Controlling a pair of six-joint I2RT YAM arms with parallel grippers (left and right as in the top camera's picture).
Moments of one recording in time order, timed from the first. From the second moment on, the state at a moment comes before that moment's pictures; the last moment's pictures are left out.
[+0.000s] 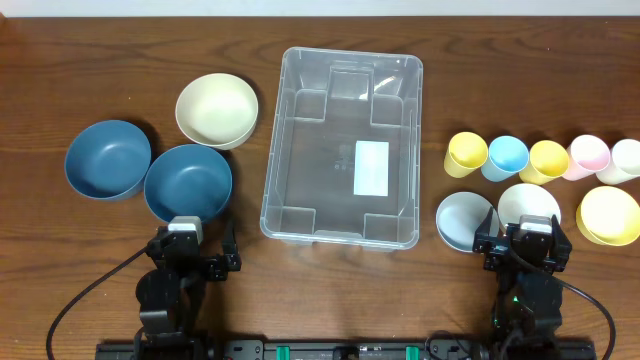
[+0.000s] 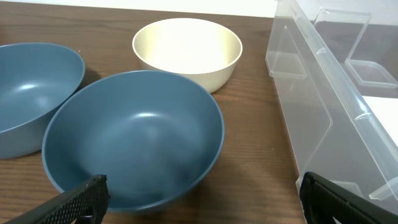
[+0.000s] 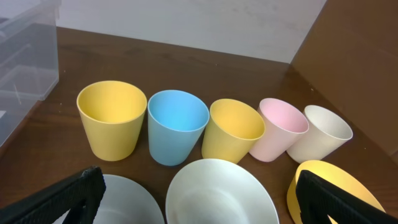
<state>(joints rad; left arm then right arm) 0.03 0.05 0.14 -0.46 0.10 -0.06 0.12 0.01 0.10 -0.32 0.38 -0.12</state>
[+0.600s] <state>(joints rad) 0.03 0.05 0.14 -0.46 0.12 -0.06 0.12 0.01 0.10 -0.32 0.38 -0.12</state>
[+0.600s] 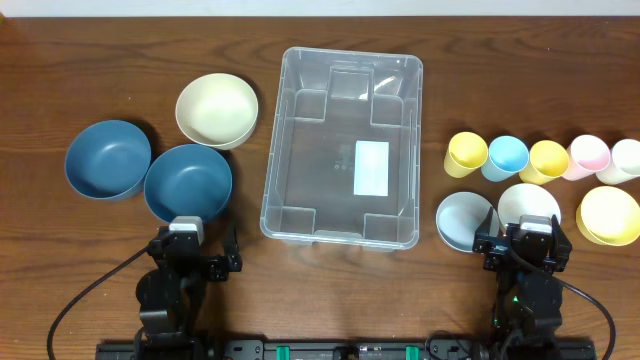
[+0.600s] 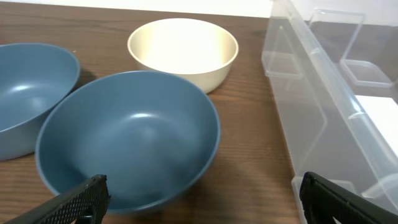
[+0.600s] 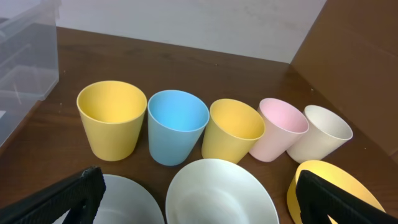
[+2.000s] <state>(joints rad) 0.04 1.31 1.31 -0.97 0.00 -0.18 0.12 0.01 0.10 -0.32 0.39 -0.12</state>
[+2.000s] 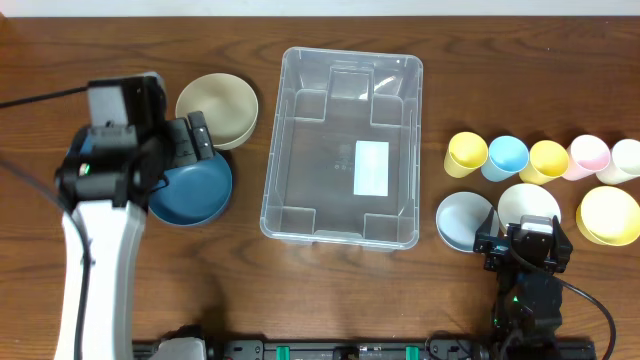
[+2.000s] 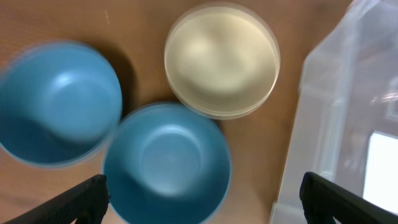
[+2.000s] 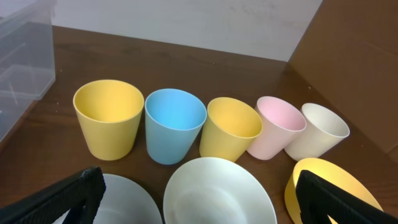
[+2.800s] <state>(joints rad) -0.06 1.83 1.31 -1.05 0.02 -0.22 0.12 0.01 0.10 -0.32 0.39 -0.12</state>
